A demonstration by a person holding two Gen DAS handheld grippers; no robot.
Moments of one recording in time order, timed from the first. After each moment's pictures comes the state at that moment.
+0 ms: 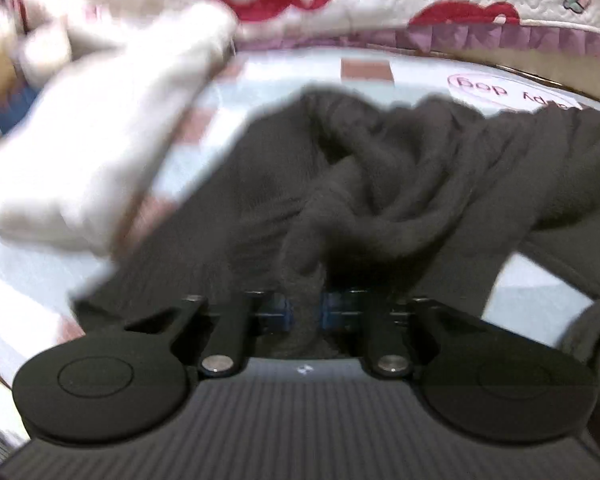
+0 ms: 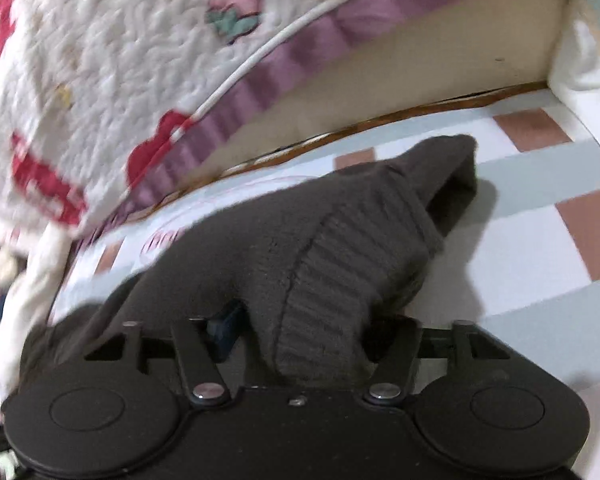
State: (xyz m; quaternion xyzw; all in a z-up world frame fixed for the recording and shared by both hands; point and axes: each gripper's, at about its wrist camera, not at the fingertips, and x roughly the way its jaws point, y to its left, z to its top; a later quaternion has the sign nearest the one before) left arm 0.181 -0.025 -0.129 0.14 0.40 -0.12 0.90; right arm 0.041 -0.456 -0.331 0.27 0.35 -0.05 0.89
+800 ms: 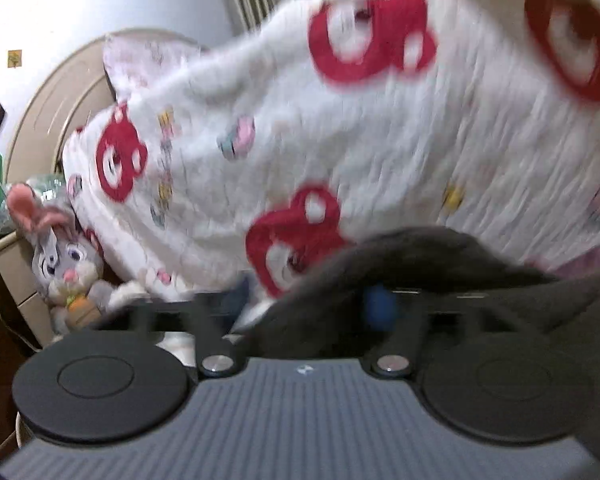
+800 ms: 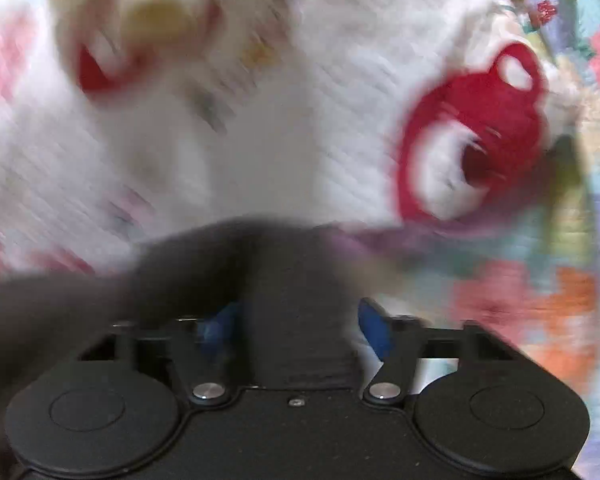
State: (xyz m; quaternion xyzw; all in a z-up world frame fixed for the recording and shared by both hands) left arm 0.235 -0.104 0.051 0.16 0.18 -0.04 0.97; right arm -0.021 -0.595 -0.198 0.00 0.27 -0.24 0.93
